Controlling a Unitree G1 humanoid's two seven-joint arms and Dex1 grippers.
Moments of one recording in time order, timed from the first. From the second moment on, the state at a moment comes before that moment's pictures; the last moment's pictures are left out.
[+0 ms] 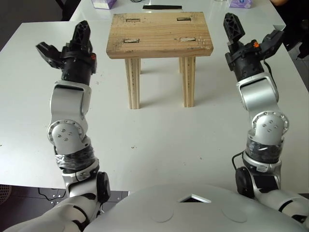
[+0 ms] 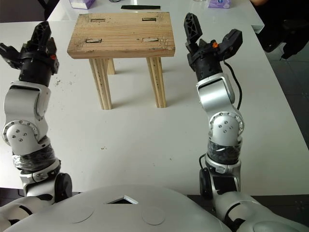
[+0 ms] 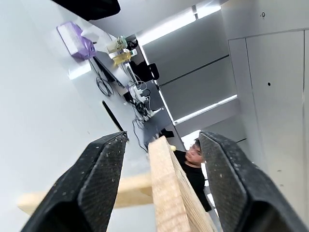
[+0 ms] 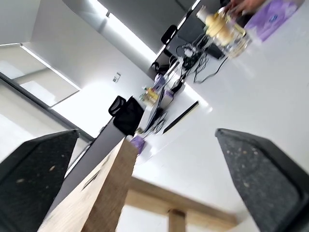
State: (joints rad) left arm -0.23 0.32 0.32 -0.40 -1.36 0.29 0.45; right arm -0.37 -0.23 -0.11 -0.34 1.12 0.37 -0.46
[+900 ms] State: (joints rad) left arm -0.16 0.20 0.09 0.08 -0.23 0.10 0.30; right arm -0.31 -0.08 0.19 0.15 -0.03 0.17 -0.43
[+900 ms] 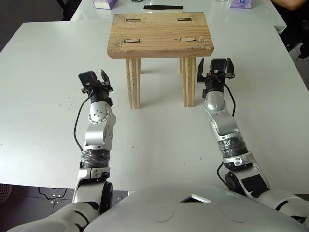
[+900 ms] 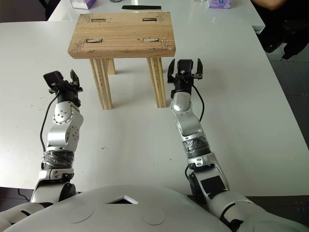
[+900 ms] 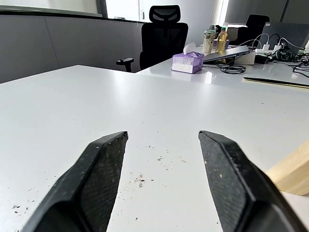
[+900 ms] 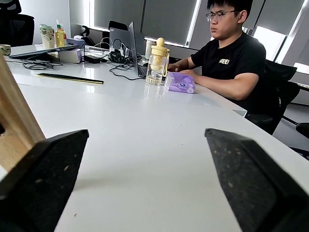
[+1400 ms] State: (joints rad) left arm -0.23 0.05 0.11 0.12 -0.19 0.12 0.26; right arm -0.37 0.02 0.03 0.27 -0.05 0.15 -0.43
